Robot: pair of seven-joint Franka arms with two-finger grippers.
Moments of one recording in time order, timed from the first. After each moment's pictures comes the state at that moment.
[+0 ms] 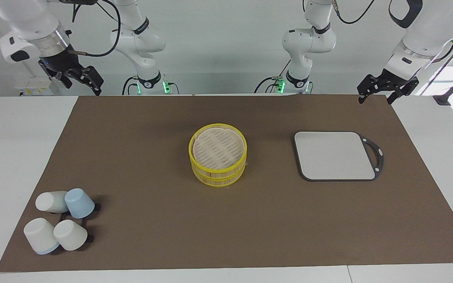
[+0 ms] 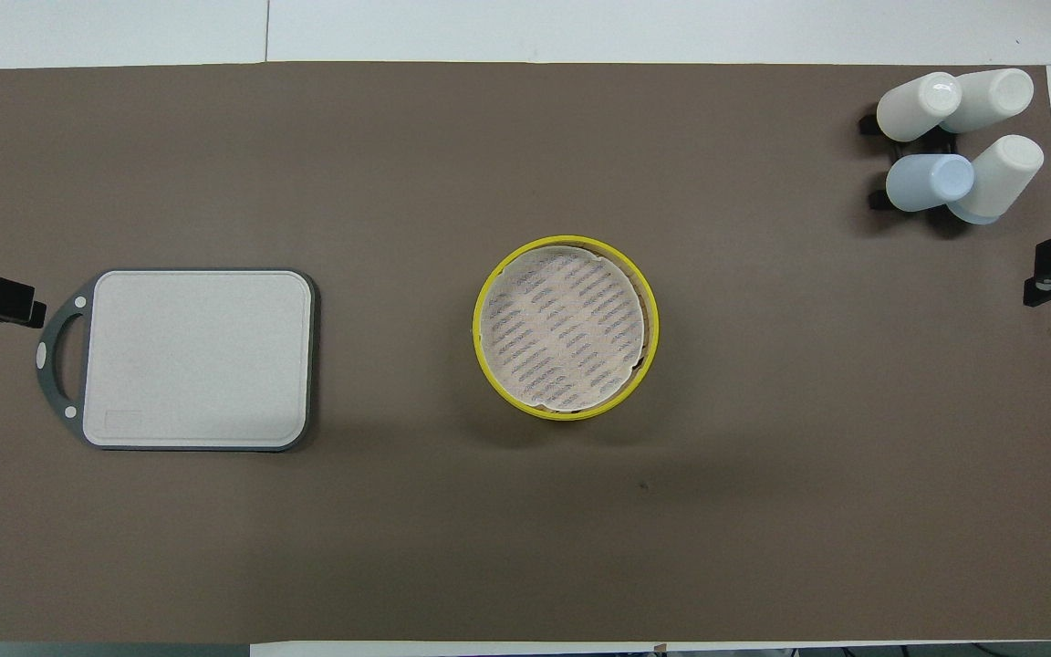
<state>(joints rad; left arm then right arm) -0.12 -0.04 0.13 -1.61 0.02 1.51 0.13 -0.03 0.03 0.00 -1.42 -0.04 1.29 0.21</state>
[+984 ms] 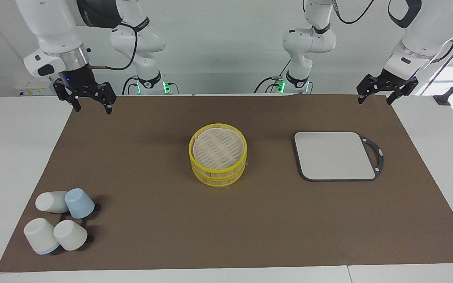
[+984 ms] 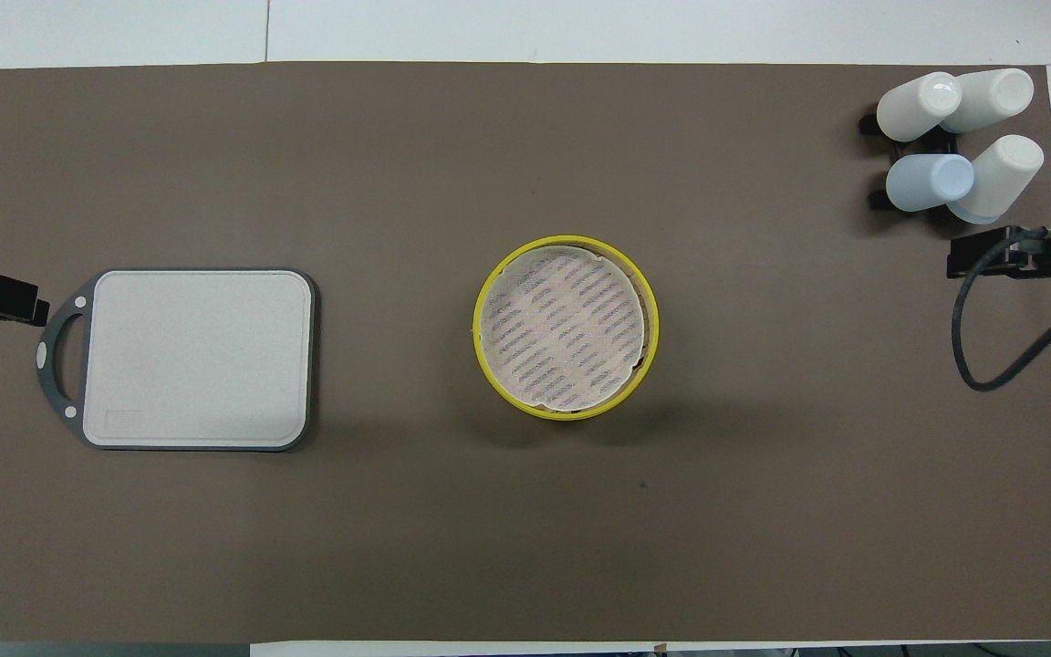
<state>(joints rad) -0.12 -0.04 0.12 -1.61 0.02 1.52 0.13 -0.01 -0.05 0.03 -1.71 -0.05 1.72 0.11</state>
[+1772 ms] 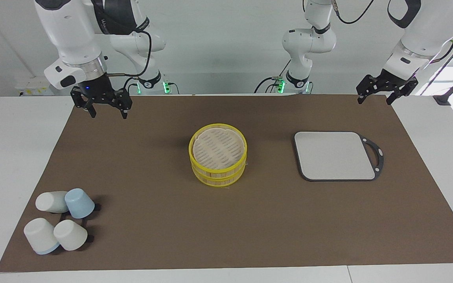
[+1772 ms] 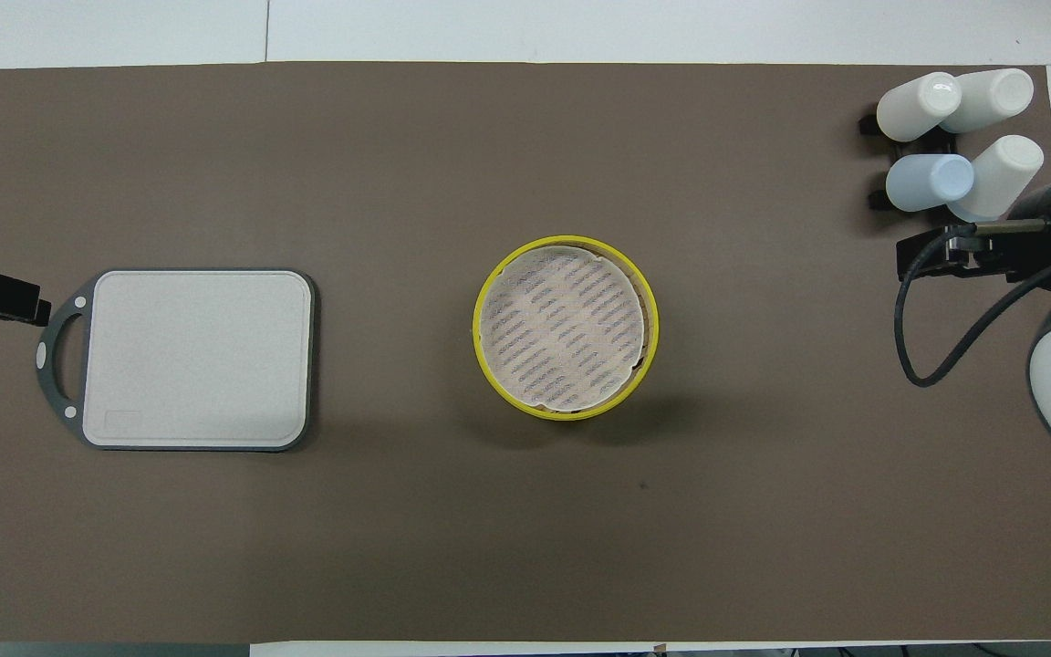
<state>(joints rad) -0.12 -0.04 0.12 -1.61 0.02 1.52 0.13 0.05 -0.03 0.02 -1.68 -0.05 1.67 0.13</state>
